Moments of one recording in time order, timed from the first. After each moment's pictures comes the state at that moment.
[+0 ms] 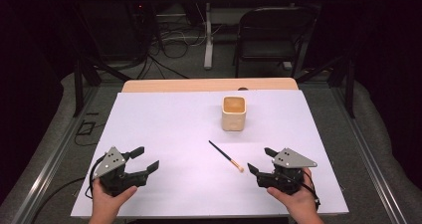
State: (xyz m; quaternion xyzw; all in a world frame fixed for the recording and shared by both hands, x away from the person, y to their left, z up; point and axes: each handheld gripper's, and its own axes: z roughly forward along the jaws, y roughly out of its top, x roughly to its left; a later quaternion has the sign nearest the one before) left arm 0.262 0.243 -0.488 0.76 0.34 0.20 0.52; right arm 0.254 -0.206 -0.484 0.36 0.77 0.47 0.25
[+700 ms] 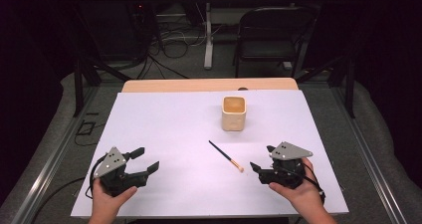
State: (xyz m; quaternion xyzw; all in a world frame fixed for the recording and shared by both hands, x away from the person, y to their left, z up) left arm 0.263 0.243 -0.489 0.76 0.34 0.20 0.51; right arm 0.265 -0.208 -0.470 0.36 0.81 0.41 0.24
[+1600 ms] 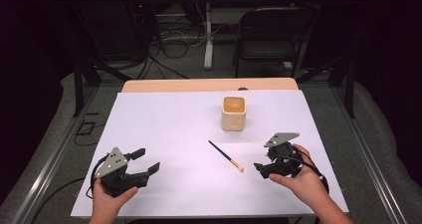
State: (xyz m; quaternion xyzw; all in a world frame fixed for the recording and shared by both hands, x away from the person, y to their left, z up) left arm 0.263 0.241 -0.490 0.77 0.34 0.20 0.50; right arm 0.294 -0.206 -0.463 0.38 0.86 0.28 0.17
